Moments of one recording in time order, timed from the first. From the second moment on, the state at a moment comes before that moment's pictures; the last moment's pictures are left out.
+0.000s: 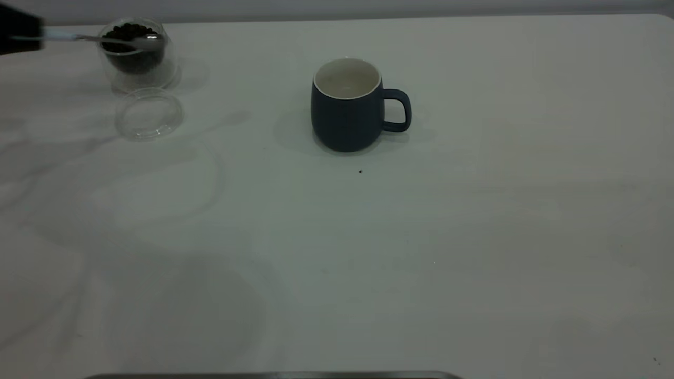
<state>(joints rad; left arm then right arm) 0.52 2.35 -1.39 -1.28 1.16 1.10 -0.07 -0.02 -0.49 0.14 1.16 -0.23</state>
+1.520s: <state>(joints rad) 0.51 2.54 -1.38 -1.44 0.93 1.10 -0.07 -0.02 -0.49 0.14 1.16 -0.23</state>
